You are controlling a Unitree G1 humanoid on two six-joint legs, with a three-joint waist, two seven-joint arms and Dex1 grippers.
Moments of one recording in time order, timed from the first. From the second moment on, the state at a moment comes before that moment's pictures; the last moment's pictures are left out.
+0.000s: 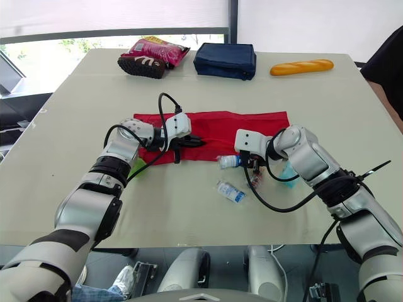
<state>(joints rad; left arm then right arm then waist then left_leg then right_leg) -0.98 0.45 -0.19 0.97 0.08 -0.23 -1.21 -0.82 -0.62 0.55 0.04 -0.03 0.59 1.11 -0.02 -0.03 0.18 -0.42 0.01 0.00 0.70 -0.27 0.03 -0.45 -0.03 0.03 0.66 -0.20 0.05</state>
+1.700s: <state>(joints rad) -0.97 0.43 -0.17 0.97 0.07 -0.20 -1.20 -0.65 -0.65 0.40 -0.18 0.12 0.69 1.03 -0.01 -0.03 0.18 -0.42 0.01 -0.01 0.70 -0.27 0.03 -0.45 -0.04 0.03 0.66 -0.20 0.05</state>
